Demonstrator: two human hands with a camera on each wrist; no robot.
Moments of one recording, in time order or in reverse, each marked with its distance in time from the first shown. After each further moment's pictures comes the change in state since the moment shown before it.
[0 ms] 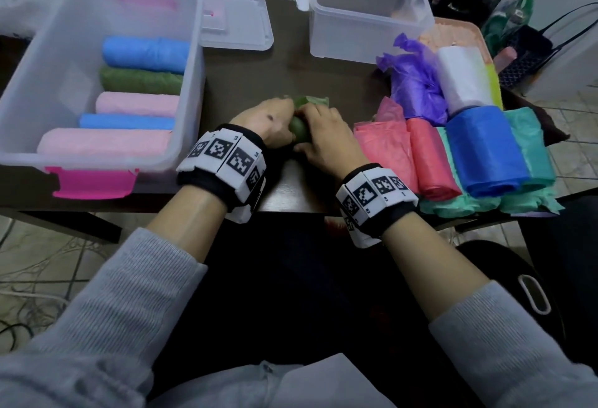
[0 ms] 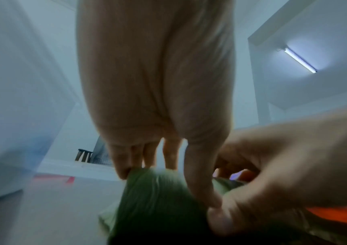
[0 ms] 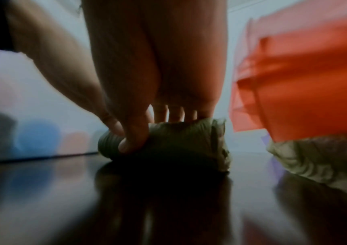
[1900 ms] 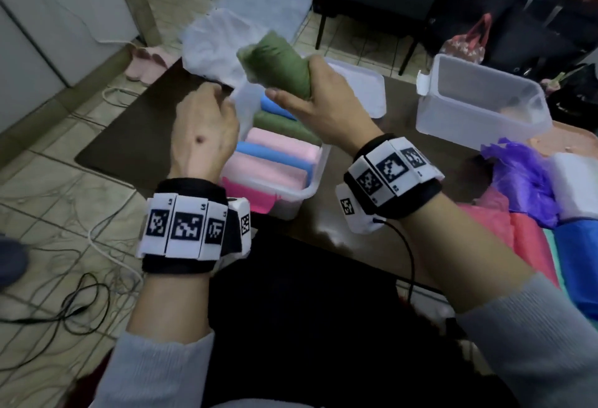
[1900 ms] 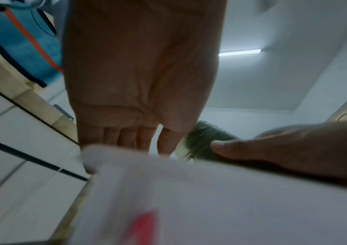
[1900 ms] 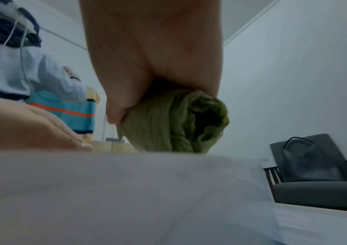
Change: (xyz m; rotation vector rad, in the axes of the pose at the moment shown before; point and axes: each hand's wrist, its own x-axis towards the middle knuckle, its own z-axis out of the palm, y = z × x) left_hand -0.152 -0.125 -0.089 -0.342 0.886 -0.495; right_hand 0.067 -0.186 -0.061 0.417 0.097 -0.385
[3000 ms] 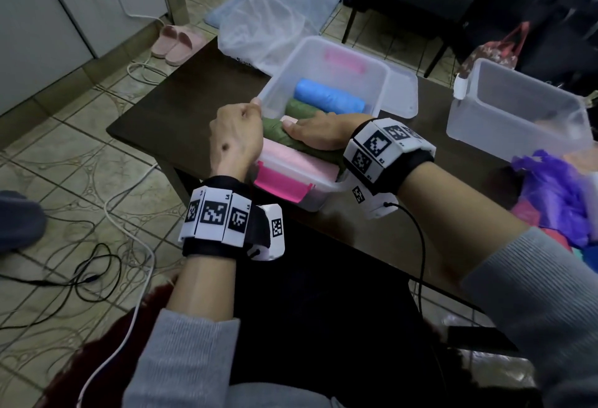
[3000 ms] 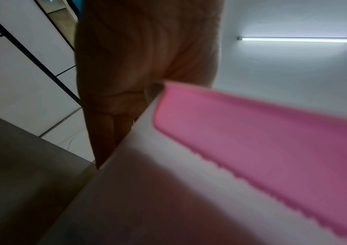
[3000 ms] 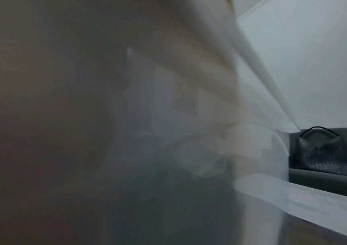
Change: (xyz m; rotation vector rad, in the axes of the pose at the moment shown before) left_hand -0.005 -0.031 0.015 -0.245 -0.031 -0.239; right_hand 0.020 -0.002 0.060 -0.419 -0.802 0.313
